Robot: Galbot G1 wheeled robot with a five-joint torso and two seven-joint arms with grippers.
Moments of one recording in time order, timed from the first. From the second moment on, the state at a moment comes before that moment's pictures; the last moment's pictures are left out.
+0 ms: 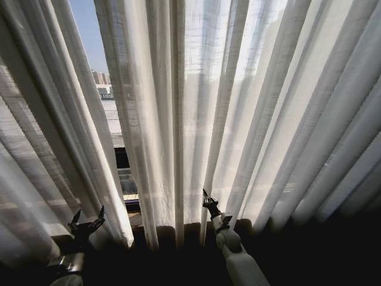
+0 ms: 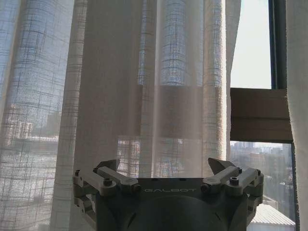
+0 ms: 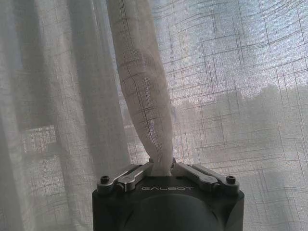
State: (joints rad) left arm 1.49 -1.28 -0.87 -1.74 -0.46 -0.35 0.14; right arm -1.04 1.43 0.33 1.47 0.35 0.18 -0.12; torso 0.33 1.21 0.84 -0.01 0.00
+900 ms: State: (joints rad) left arm 1.49 -1.28 -0.87 -1.74 -0.46 -0.35 0.14; right arm -1.04 1.43 0.35 1.46 0.38 0.17 -0.20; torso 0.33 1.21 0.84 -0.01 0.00
